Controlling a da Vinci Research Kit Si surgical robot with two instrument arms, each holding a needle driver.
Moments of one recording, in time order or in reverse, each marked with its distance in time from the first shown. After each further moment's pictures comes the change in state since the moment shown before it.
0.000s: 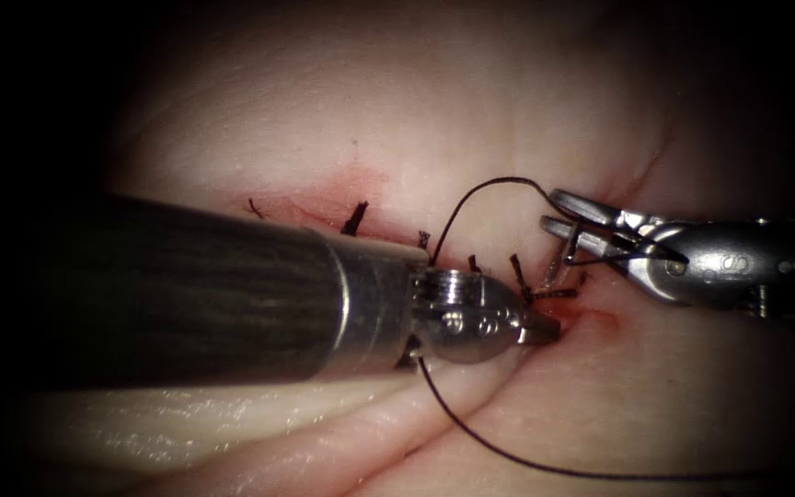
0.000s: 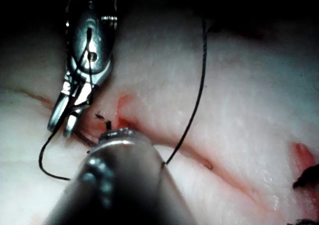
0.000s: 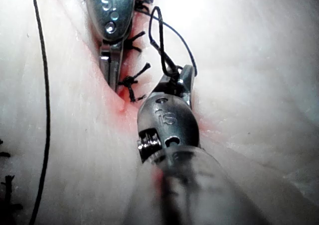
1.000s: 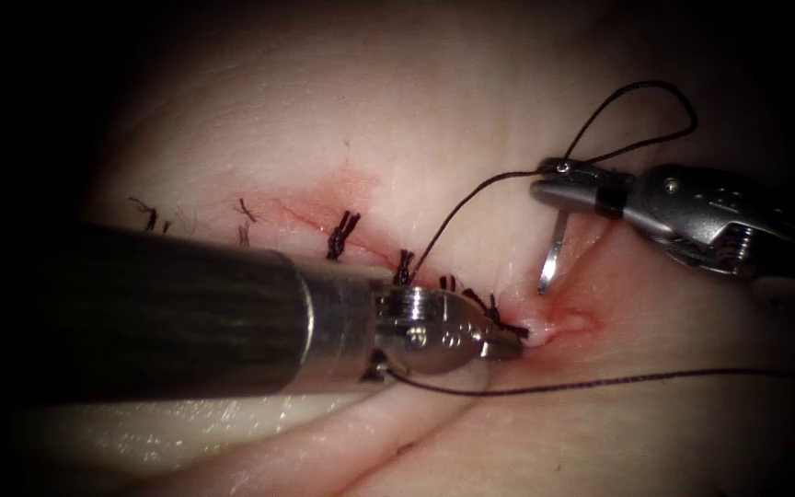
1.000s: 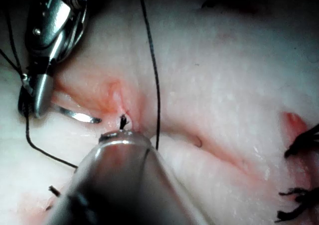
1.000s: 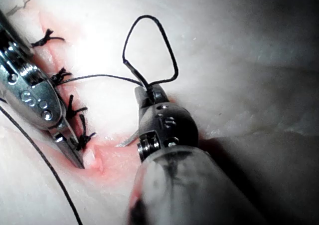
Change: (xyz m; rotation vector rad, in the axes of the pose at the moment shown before) right arm 0.000 0.003 0.001 0.064 -0.148 0.654; left arm -0.004 0.001 0.000 -0.022 -0.047 -0.044
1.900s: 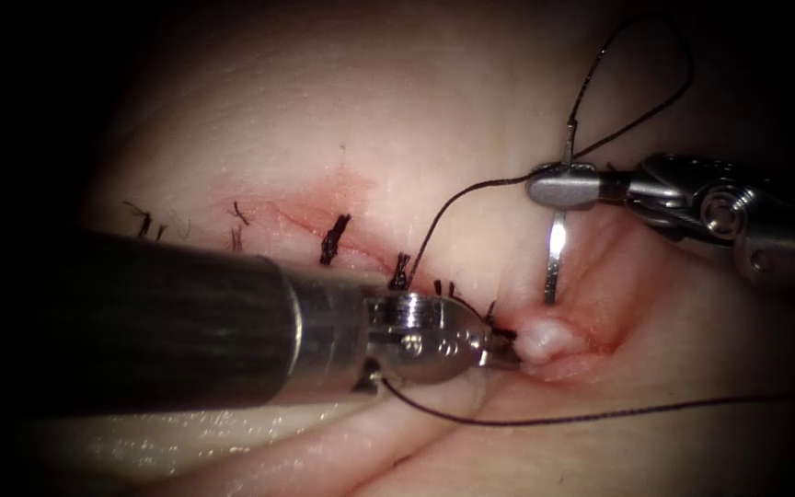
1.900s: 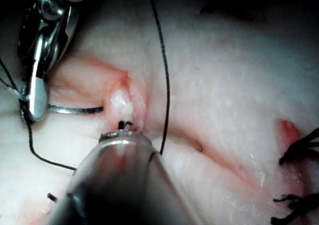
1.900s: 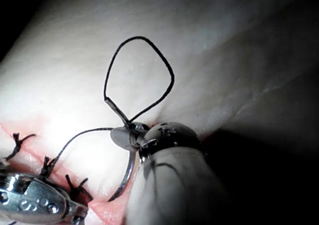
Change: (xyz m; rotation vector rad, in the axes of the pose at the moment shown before) right arm 0.000 -0.002 0.000 0.344 0.083 0.730; left arm 0.000 -0.001 -0.002 0.001 -0.001 -0.001
